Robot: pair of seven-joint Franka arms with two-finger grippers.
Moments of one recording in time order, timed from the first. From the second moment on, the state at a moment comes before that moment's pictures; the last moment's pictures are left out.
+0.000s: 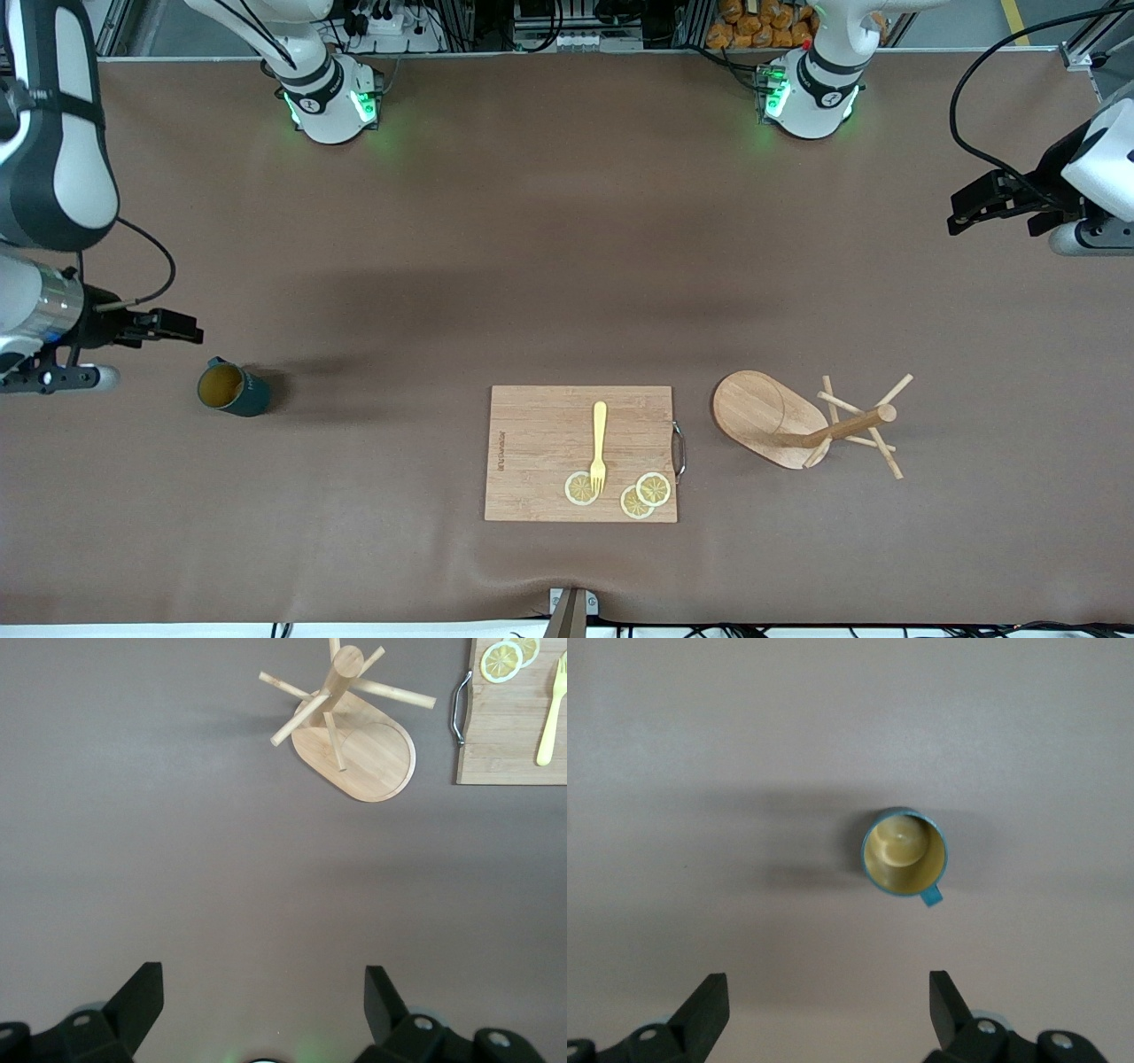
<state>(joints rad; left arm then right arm) -0.02 0.02 -0.04 -1.52 -0.02 1.49 -0.06 -0.11 0.31 0.01 -1.62 0.07 1.82 -0.16</state>
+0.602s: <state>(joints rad) -0.02 0.02 -0.04 -1.51 -0.02 1.50 -0.06 -0.12 0.51 0.02 -1.62 0.08 2.01 -0.18</state>
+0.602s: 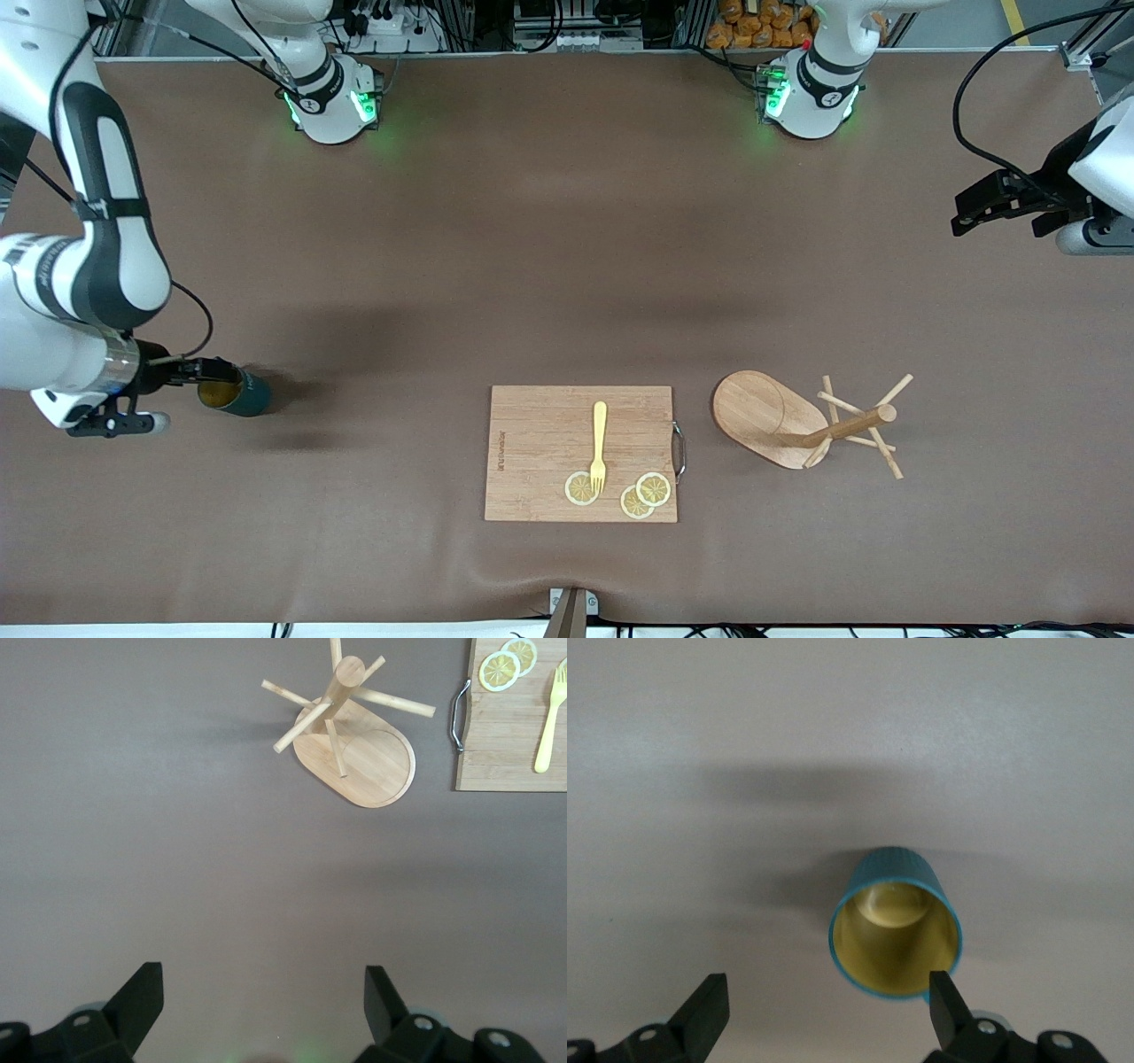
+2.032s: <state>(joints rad) -0.02 0.02 -0.04 -1.51 -0.02 1.50 -0.06 -0.11 0.63 0.02 -1.63 0.08 2.04 -0.19</state>
